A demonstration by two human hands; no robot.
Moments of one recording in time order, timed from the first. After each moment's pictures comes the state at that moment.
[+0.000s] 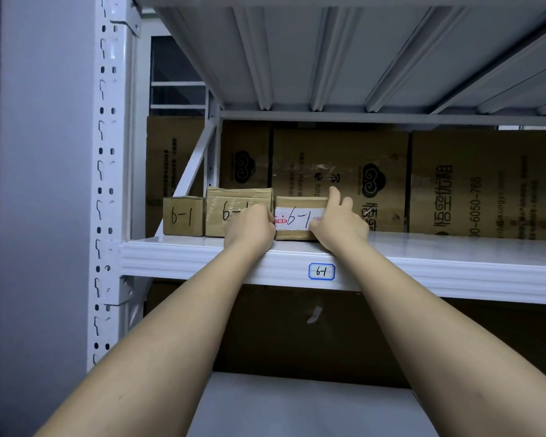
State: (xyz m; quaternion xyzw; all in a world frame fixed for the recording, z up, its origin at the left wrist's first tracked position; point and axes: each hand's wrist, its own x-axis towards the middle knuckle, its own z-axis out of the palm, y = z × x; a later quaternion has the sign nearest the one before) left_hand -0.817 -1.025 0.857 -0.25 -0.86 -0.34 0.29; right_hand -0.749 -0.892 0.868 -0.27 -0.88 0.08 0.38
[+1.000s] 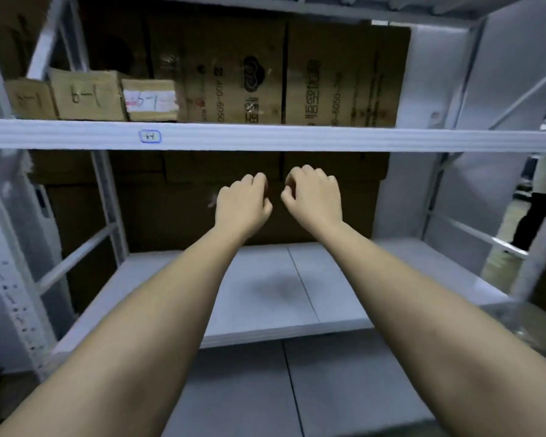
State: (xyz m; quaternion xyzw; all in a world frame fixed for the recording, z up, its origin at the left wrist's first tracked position) left_hand -0.530 -0.901 0.710 -0.42 -0.82 -0.19 0.34; right_hand -0.444 -0.790 0.718 -0.18 -0.88 -0.06 0.44
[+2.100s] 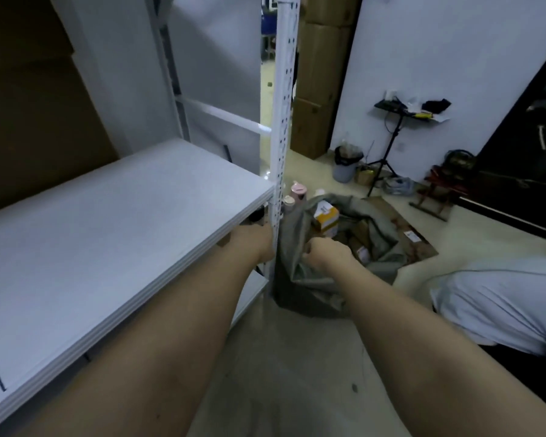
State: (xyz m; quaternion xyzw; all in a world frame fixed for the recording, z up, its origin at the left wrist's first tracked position) left_hand -0.212 -0.419 0.479 -0.75 -0.65 0.12 -0.07; right_hand -0.056 -0.408 0.451 -0.68 -0.70 0.19 -0.10
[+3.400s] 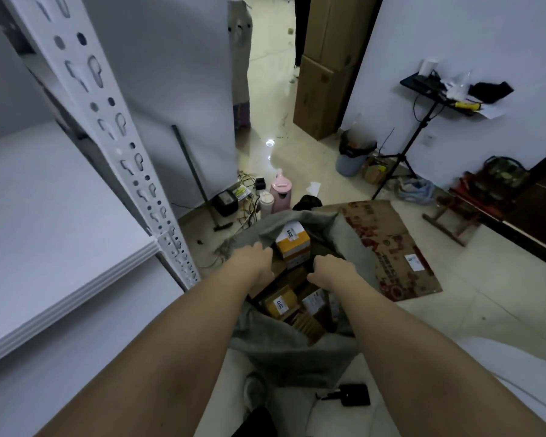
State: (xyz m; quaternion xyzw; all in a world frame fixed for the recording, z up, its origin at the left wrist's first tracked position) left_hand 0.011 -0.054 0.361 -0.70 -0.66 0.19 -0.22; right_hand 0.177 -0.024 0.343 -0.62 -0.72 0.21 -0.23
